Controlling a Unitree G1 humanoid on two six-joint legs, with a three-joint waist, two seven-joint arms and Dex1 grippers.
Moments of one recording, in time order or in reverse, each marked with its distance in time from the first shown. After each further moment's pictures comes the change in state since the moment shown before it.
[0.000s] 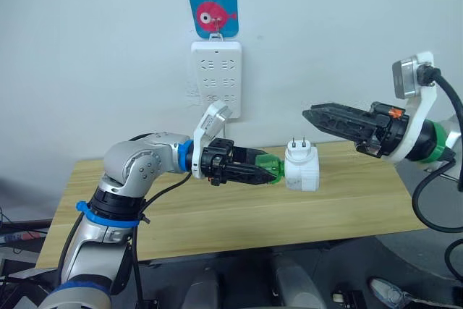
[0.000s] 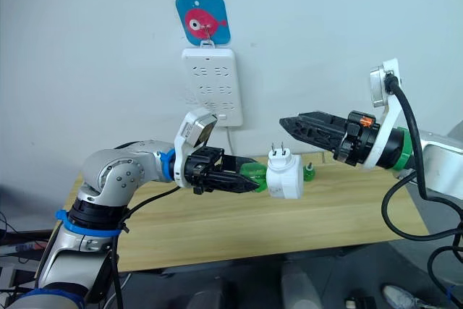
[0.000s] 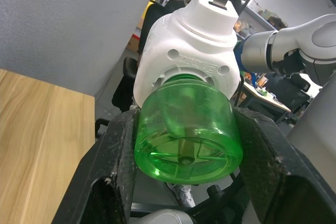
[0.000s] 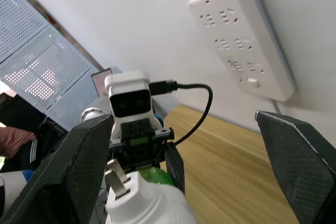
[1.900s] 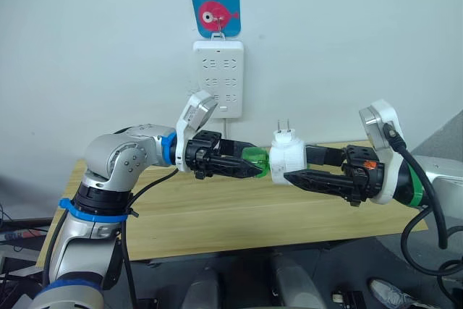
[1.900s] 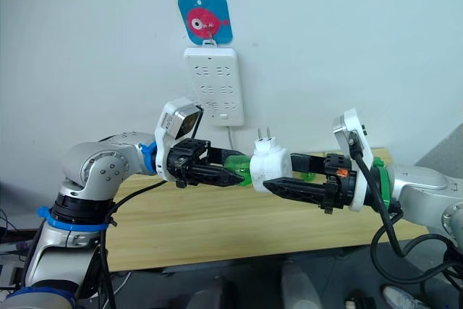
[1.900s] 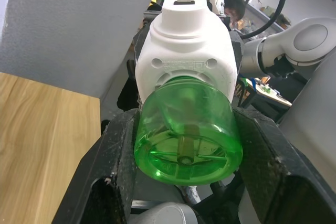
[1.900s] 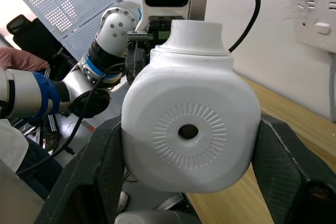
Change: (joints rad) left arm -0.027 0.067 0.047 0.014 0.005 0.001 -0.081; right arm 0.153 0.069 0.024 -0.234 -0.328 0.085 0.303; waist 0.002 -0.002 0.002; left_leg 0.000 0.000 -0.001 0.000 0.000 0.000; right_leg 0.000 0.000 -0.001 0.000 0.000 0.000
